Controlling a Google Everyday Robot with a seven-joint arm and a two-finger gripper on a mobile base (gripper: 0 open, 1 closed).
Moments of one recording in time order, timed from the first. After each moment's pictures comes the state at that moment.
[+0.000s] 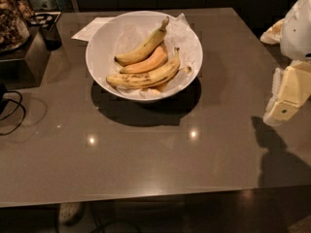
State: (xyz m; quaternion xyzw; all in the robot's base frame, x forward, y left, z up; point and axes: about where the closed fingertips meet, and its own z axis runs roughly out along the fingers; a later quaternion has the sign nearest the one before) arm 0.438 -0.216 0.979 -0.60 0.78 -0.04 0.16
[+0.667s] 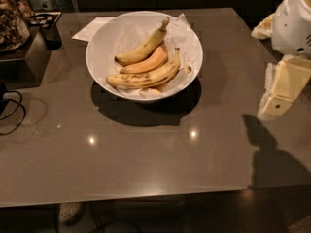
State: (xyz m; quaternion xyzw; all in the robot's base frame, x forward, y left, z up) arm 0.445 -0.203 0.984 -0.62 0.76 -0.04 0.17
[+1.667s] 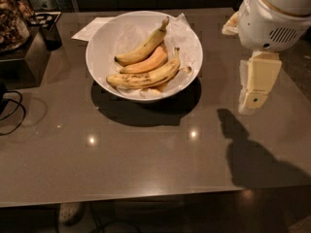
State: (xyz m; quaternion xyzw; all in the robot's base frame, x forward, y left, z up) arm 0.463 -0.163 0.982 -0.68 0.71 -0.06 0.14
